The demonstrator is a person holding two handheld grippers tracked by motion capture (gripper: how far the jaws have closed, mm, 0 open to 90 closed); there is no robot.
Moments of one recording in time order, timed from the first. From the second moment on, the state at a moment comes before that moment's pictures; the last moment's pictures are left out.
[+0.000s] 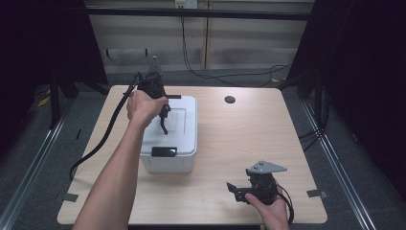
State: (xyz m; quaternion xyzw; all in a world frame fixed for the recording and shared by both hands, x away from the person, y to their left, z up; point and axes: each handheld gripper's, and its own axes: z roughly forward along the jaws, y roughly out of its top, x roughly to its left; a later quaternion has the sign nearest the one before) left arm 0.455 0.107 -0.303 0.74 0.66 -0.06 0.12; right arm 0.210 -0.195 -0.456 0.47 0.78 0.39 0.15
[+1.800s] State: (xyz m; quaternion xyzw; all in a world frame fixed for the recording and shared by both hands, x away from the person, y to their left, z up) left arm 0.418 0.195 -0.293 0.81 0.51 0.01 0.28; right arm 0.212 -0.194 -0.457 0.47 0.78 0.39 0.15
